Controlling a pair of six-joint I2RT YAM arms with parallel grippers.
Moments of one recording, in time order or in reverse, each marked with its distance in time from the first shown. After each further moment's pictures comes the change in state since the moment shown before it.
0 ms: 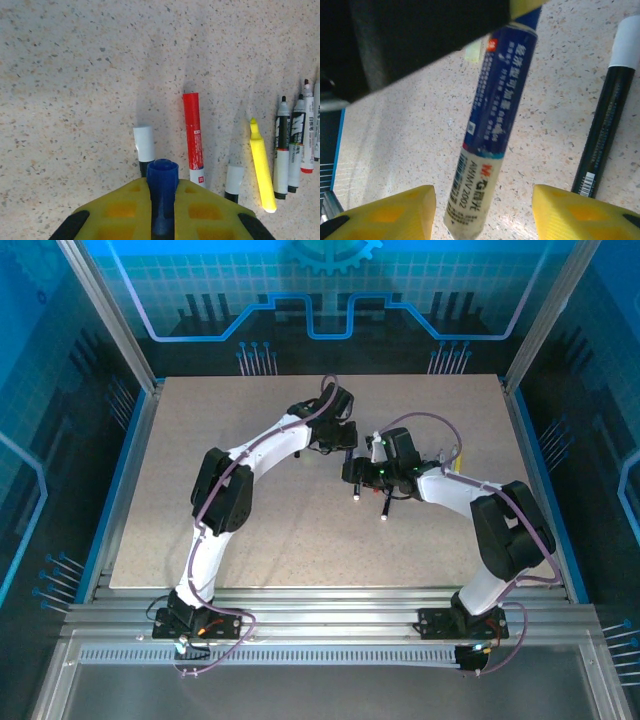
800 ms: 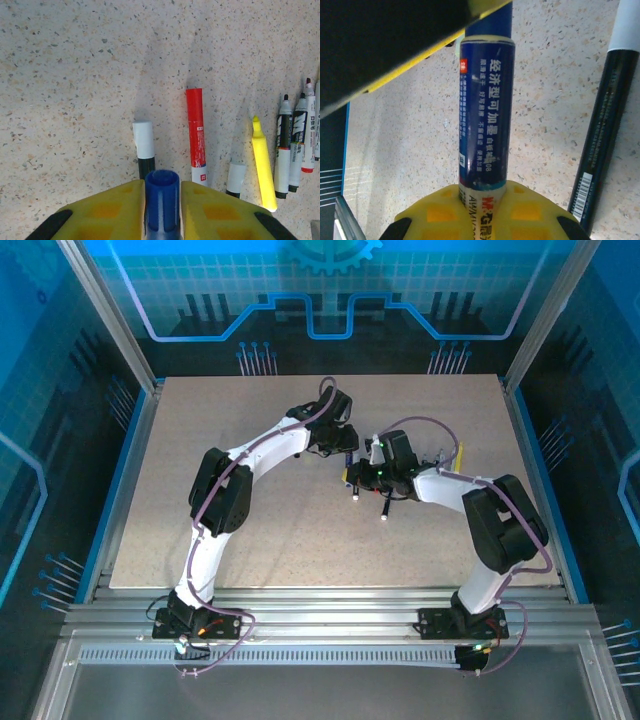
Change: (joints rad) left arm 0.000 -0.016 -0.050 0.037 0.006 -0.018; right arm -0.001 0.051 -0.011 0.053 -0.024 0.063
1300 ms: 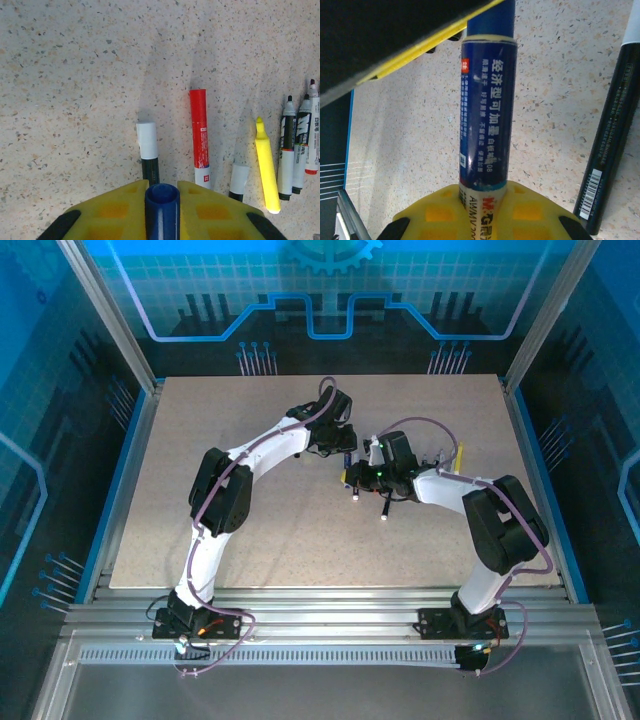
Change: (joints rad) left arm 0.000 0.001 0.003 -0.006 -0.011 0.000; right arm 0.006 -0.003 -0.006 0.007 -0.010 -0.007
